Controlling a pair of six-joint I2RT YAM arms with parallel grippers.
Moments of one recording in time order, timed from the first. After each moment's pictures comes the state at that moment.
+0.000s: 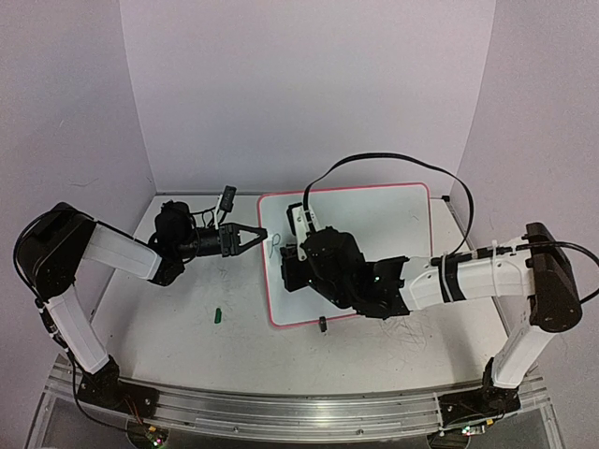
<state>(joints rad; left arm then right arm) -0.53 1.72 0.75 0.96 0.81 -0.68 1.17 1.74 1.16 0.20 0.55 0.32</state>
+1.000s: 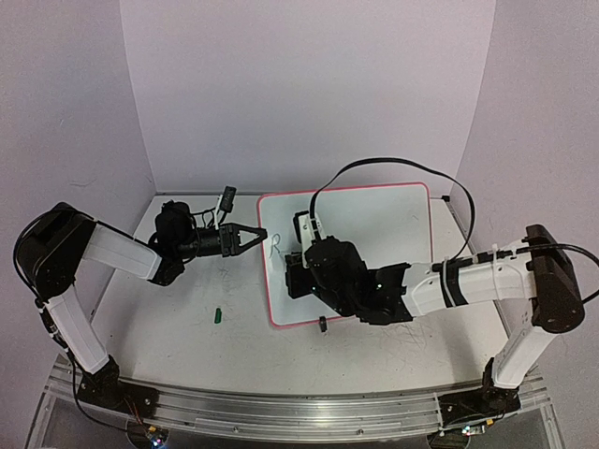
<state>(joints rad) -0.53 1.71 0.75 0.95 0.80 -0.68 1.18 1.72 1.11 0.20 0.58 0.39</state>
